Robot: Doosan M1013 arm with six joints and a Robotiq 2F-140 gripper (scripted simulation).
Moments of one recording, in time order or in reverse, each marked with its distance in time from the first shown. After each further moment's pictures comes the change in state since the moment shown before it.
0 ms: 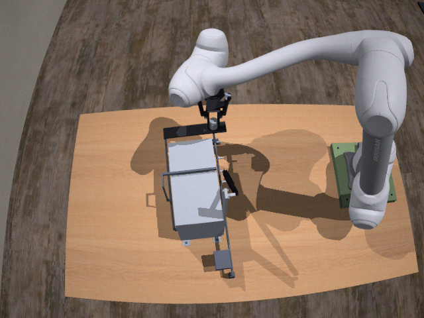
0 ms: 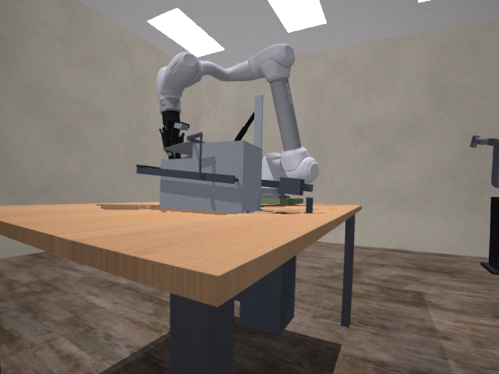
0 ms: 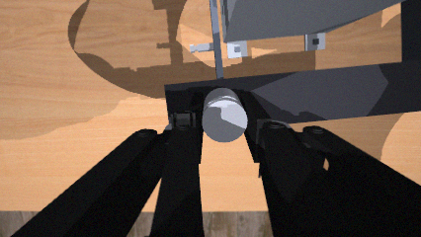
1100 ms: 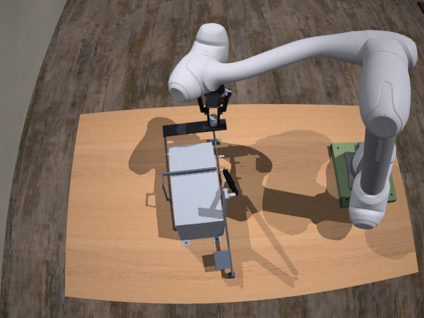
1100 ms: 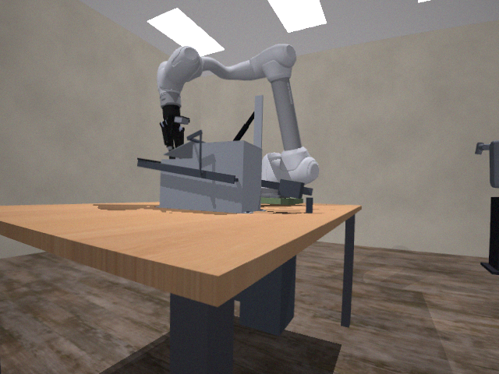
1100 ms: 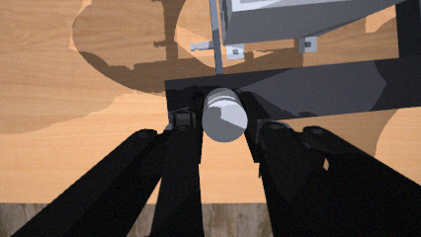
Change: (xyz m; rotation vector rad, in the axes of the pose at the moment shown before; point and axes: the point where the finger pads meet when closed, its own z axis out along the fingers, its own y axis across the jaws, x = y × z) arm 0.004 0.000 -0.025 0.000 0.000 0.000
